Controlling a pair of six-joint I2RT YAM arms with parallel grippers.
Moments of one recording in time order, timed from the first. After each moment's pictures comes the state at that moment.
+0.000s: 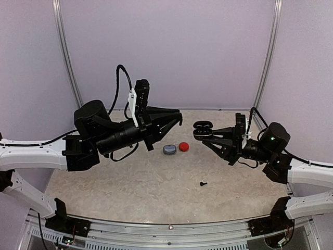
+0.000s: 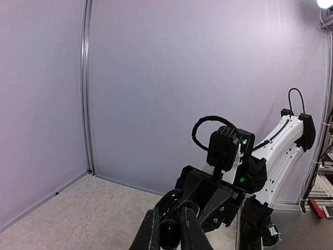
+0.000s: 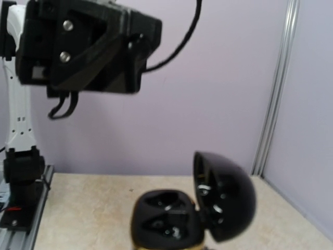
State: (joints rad) left arm -1.14 1.32 1.01 0.51 0.08 -0.05; right arm 0.77 0.98 0.51 0.69 -0.59 -0.06
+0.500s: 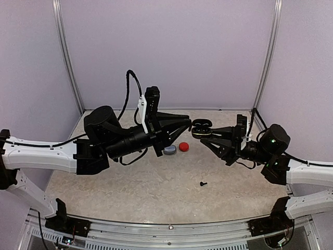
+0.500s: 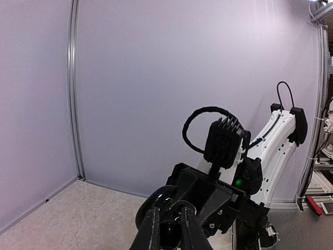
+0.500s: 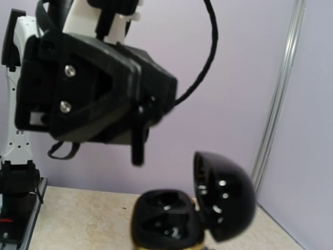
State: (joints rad) left arm -1.18 1.41 1.02 0.62 0.10 -0.03; right arm 0.83 1.00 0.51 0.78 -0.53 -0.10
